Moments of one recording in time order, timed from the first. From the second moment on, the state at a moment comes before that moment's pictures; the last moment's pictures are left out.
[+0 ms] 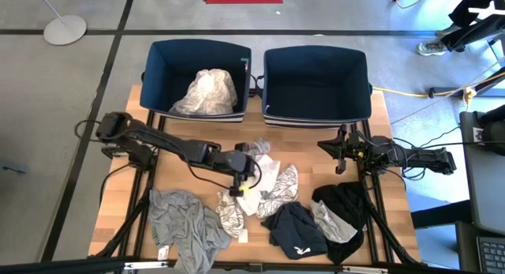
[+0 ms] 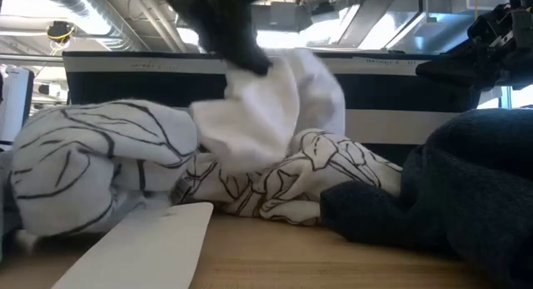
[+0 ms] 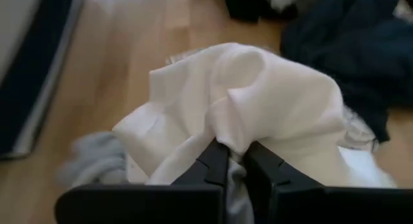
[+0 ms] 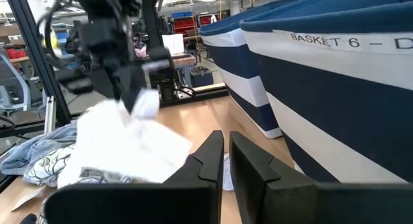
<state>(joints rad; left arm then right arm) -0.19 1.63 1.12 -0.23 -0.18 -0.01 0.00 0.00 0.03 0.00 0.17 0.13</state>
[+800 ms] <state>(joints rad) -0.18 1.17 1.12 -0.22 -0.56 0.12 0.00 0.00 0.03 0.00 0.17 0.13</state>
